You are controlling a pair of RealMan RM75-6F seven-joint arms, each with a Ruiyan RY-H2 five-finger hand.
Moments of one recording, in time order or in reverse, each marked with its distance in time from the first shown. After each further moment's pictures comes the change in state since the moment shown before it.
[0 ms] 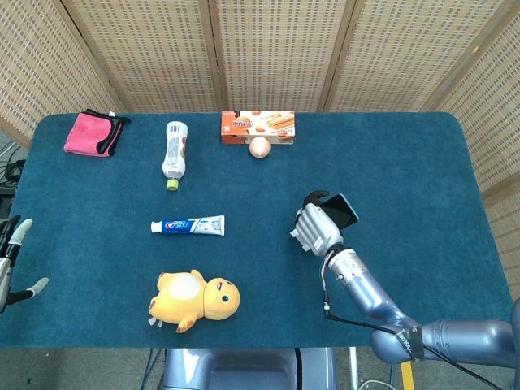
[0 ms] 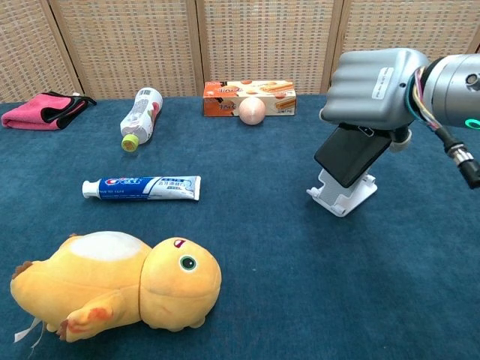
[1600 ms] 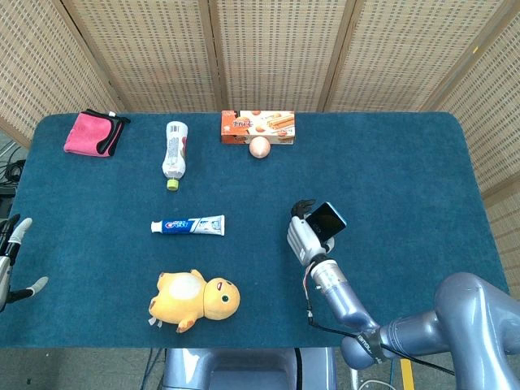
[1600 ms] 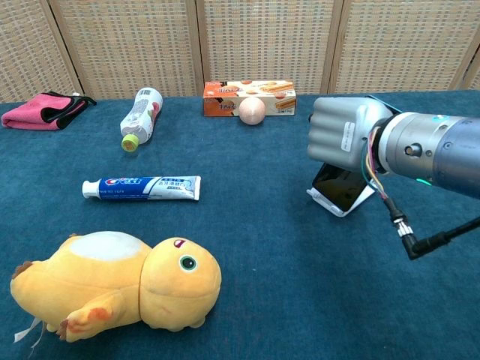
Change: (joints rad) left arm -0.007 0.003 -0.003 -0.003 -0.017 -0.016 0.001; right arm 0.175 -0.231 -0.180 0.087 0.190 0.235 -0.135
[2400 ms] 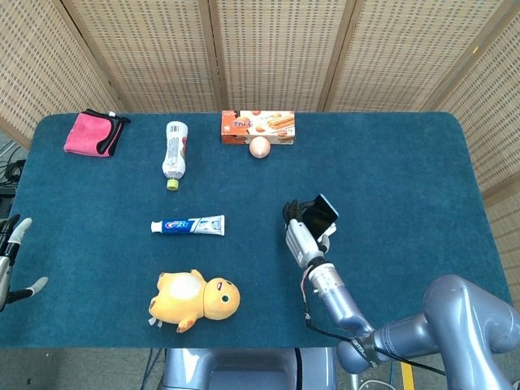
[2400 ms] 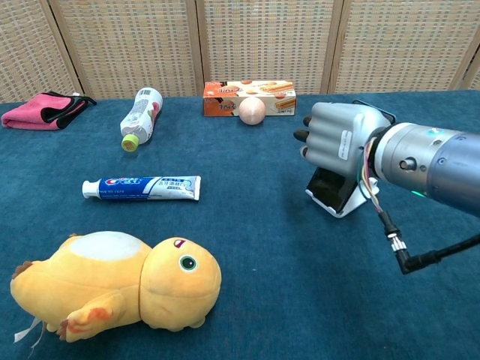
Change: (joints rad) left arm 0.000 0.002 0.001 0.001 0.002 0.000 -0.004; right arm 0.000 -0.051 -0.027 0.030 -0.006 0.059 -0.011
